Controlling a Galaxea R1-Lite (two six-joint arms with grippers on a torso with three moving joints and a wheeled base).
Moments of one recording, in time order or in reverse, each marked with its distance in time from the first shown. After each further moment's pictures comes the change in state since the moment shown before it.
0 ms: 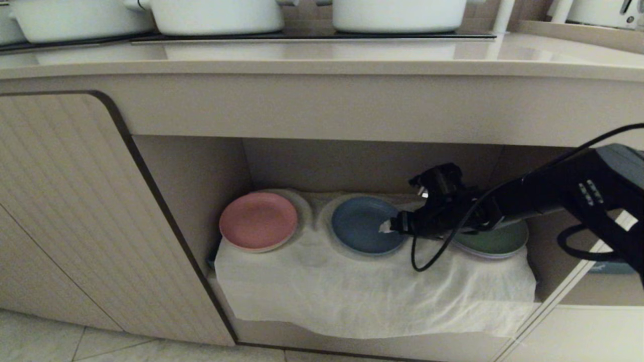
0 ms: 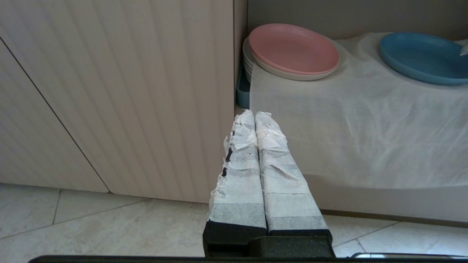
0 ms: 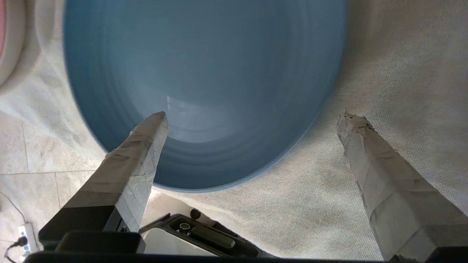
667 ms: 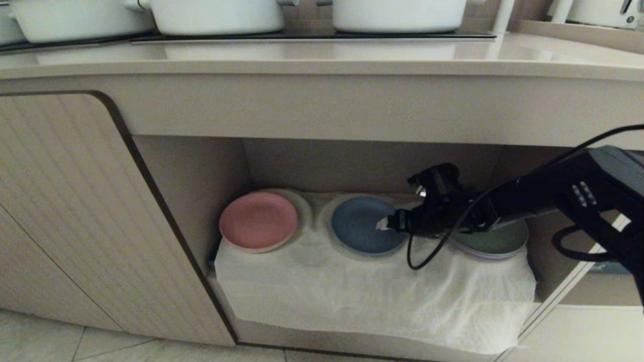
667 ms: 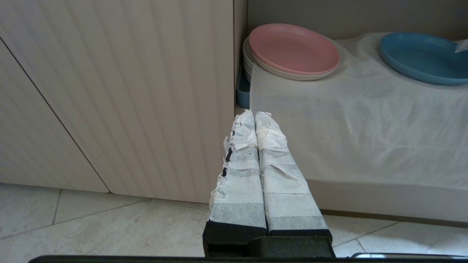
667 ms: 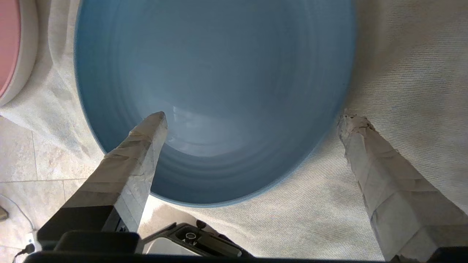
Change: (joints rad) left arm 0.000 0.000 0.000 0.000 0.000 0.000; right arm 0.008 0.014 -0.011 -0.038 0.003 0.024
